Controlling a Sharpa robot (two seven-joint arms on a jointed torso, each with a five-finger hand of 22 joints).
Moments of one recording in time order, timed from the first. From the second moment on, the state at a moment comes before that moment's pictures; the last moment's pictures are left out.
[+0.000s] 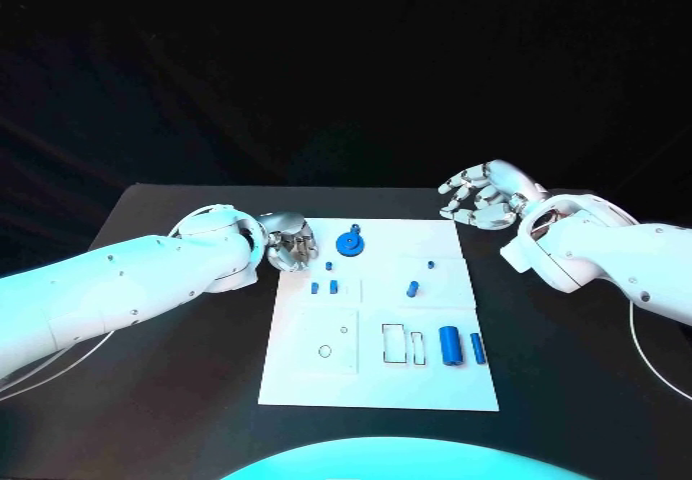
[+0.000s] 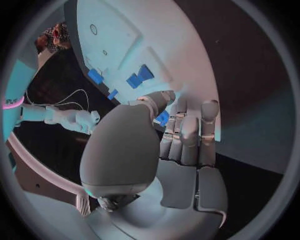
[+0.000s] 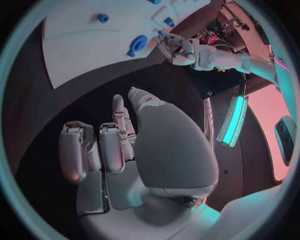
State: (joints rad) left arm 1.16 -0.72 -0.03 1.32 -1.34 -0.02 -0.13; left_hand 1.46 -0.25 0.55 0.09 0.29 0.87 0.17 0.29 0.29 1.05 0.10 0.45 0.18 1.25 0.03 1.40 0.85 0.15 1.01 0.12 1.11 0.87; right arm 1.29 -0.89 -0.16 1.47 -0.95 -0.49 0.05; right_hand 1.52 -0.23 0.36 0.26 0.22 0.89 0.16 0.26 0.23 1.04 0.09 0.41 0.37 1.47 0.01 1.41 1.29 0.02 1.47 0.11 1.42 1.31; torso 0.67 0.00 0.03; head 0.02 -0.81
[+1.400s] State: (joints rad) left arm 1.16 -0.90 -0.02 1.43 -0.19 -0.18 0.37; left_hand 1.44 -0.21 0.56 0.06 0.29 0.86 0.20 0.32 0.30 0.95 0.14 0.42 0.14 0.96 0.07 1.08 0.43 0.17 0.83 0.16 0.93 0.73; right arm 1.19 -0.84 -0.17 1.49 -1.52 -0.33 -0.17; right_hand 1.45 -0.26 0.49 0.19 0.15 0.99 0.15 0.27 0.23 1.15 0.08 0.21 0.17 1.47 0.00 1.40 1.27 0.02 1.47 0.10 1.41 1.31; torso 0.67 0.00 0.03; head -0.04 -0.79
